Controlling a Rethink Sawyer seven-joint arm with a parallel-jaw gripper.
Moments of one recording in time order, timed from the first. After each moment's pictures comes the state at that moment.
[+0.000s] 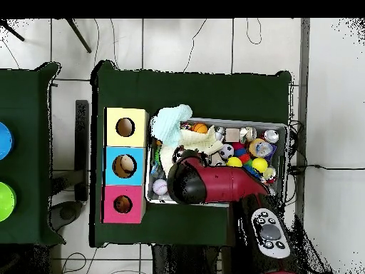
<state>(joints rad) -0.36 -0.70 0.11 1.80 -0.35 0.18 2.00</state>
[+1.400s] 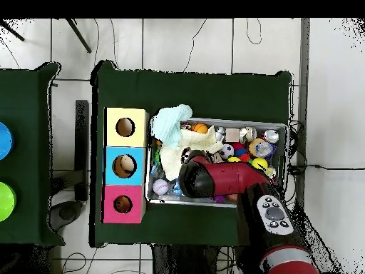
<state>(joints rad) -0.41 -0.58 0.14 1.72 -0.46 0.18 2.00</state>
